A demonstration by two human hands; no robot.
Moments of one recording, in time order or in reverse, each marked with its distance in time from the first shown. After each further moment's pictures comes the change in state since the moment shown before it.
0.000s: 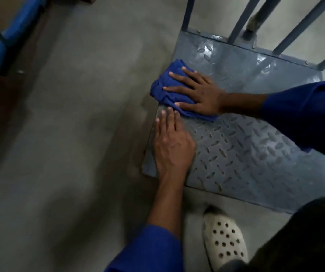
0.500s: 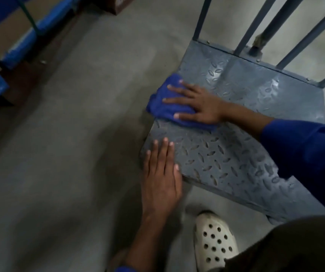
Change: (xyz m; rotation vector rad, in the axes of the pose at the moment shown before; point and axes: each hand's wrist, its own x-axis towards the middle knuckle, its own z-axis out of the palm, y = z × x) left_hand -0.120 -0.030 -0.010 0.033 0.005 0.048; right_hand -0.019 -0.035 0.001 0.022 0.029 -0.193
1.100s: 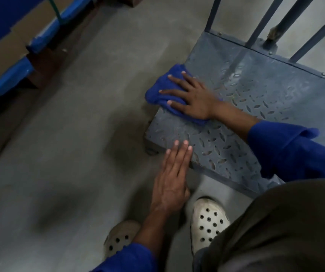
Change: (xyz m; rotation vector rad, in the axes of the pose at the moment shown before) left_hand -0.040 0.017 0.003 -0.099 -0.047 0.156; right_hand 0.009 -0.048 0.016 0.033 0.109 0.131
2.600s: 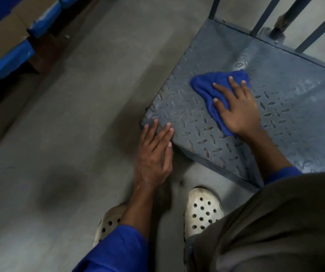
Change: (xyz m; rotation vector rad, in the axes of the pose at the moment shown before) left_hand 0.011 -0.031 -0.005 -0.098 0.339 -0.033; right_hand -0.117 0.039 0.011 0.035 0.270 0.488
